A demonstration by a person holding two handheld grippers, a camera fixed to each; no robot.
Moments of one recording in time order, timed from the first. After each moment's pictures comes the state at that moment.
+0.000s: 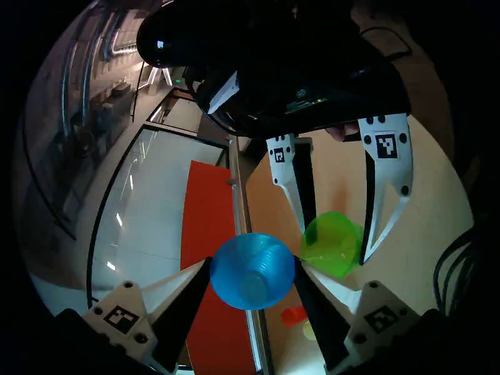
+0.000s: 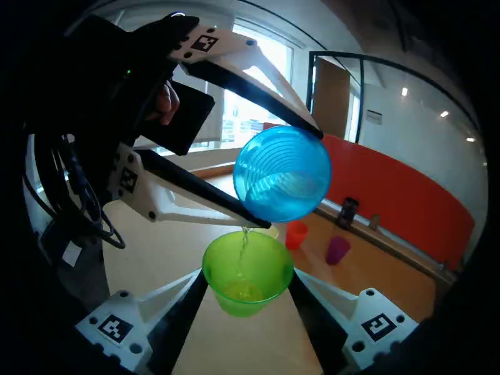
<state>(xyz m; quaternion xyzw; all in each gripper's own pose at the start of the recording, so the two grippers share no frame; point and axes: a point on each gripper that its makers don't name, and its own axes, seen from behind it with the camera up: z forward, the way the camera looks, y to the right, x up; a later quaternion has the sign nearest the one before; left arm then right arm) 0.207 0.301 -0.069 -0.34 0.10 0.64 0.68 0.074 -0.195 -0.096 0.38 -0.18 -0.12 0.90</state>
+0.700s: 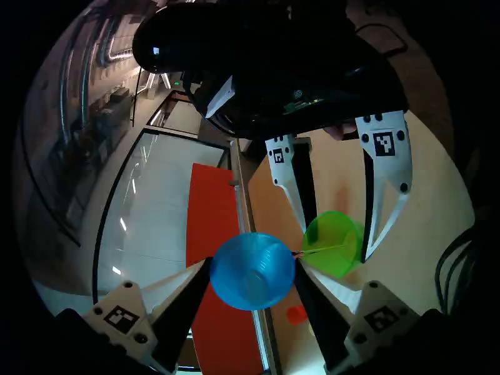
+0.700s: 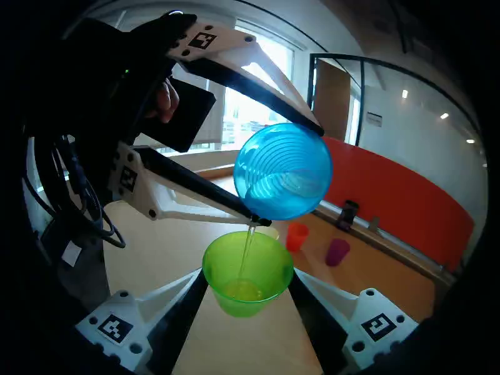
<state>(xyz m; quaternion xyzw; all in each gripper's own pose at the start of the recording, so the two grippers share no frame) 0.214 0.302 -0.075 -0.33 0.11 0.65 0.67 0.076 -0.196 -0.100 0.38 -0.18 -0.13 0.90</state>
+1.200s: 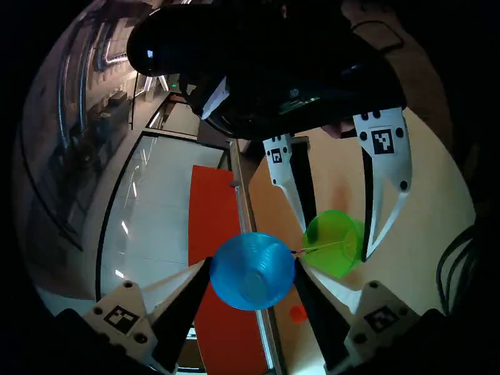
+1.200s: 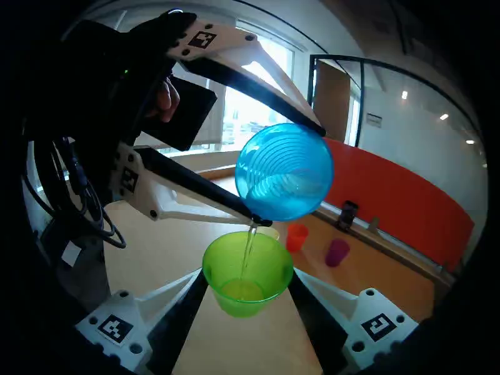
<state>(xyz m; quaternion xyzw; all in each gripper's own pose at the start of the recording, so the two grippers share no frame) 0.217 0.303 -0.080 -0.33 0.12 0.66 0.66 0.077 -0.196 -0.102 0.38 -0.18 -0.13 0.90</state>
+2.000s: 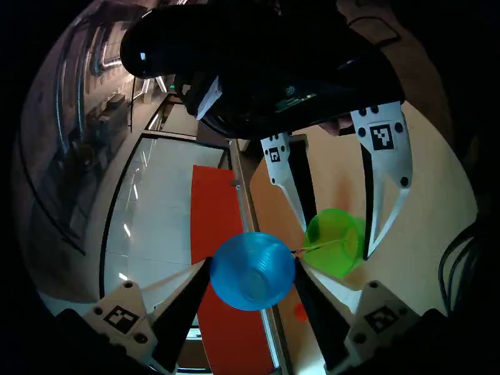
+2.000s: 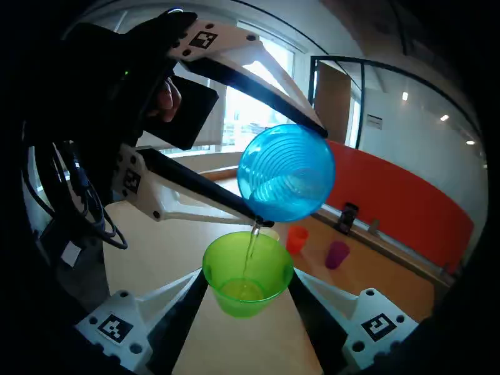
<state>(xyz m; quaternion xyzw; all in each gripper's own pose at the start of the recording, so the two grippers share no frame) 0.220 0.303 -0.078 -0.33 0.12 0.67 0.65 0.079 -0.198 -0.098 0.39 -0.17 -0.13 0.90</state>
